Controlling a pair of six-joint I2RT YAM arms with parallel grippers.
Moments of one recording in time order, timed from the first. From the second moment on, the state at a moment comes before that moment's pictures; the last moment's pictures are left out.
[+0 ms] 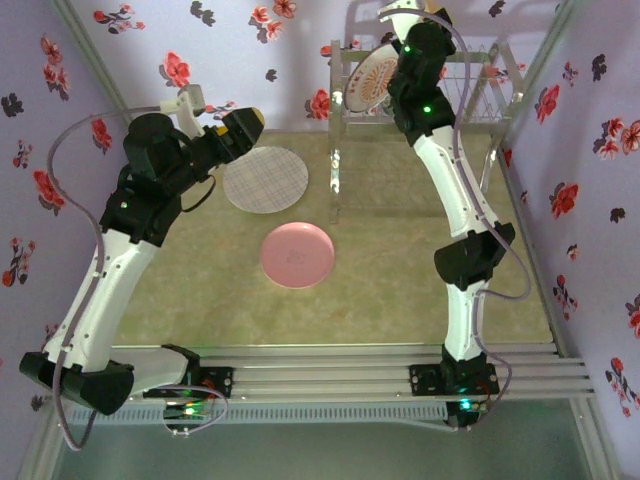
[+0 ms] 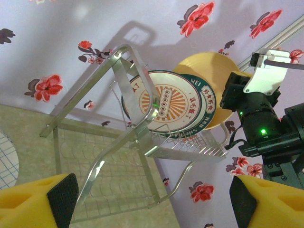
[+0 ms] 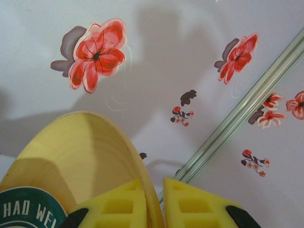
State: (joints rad) left arm -0.40 1.22 1.54 -0.39 0.25 -0.77; right arm 0.40 2.06 2.44 -0.08 0.76 -0.86
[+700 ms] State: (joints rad) left arm -0.40 1.22 1.54 -0.38 0.27 -0.78; right arm 0.35 2.01 2.34 -0.01 0.77 -0.97
